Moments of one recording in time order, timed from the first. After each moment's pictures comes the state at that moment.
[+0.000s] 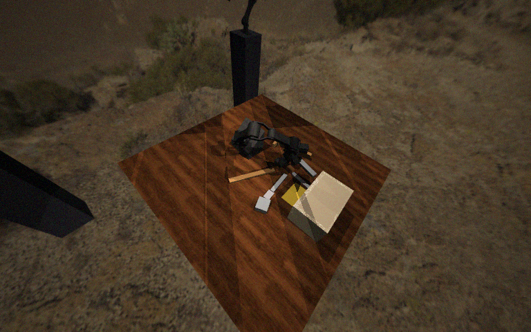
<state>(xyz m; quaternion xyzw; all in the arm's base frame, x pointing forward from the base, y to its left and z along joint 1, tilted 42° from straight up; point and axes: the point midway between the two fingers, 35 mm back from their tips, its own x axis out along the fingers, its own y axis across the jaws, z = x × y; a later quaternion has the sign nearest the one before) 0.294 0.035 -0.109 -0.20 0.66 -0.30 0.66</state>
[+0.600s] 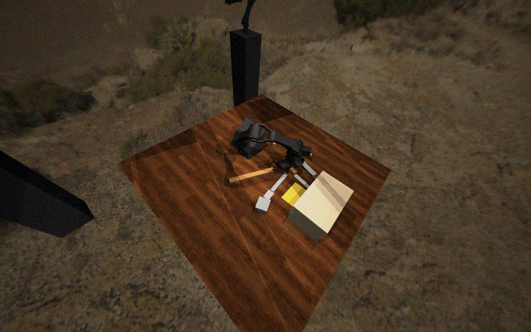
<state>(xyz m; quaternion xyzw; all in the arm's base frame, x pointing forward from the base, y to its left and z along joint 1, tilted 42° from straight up) 0.316 0.031 -0.107 -0.20 0.66 -0.30 0.66</state>
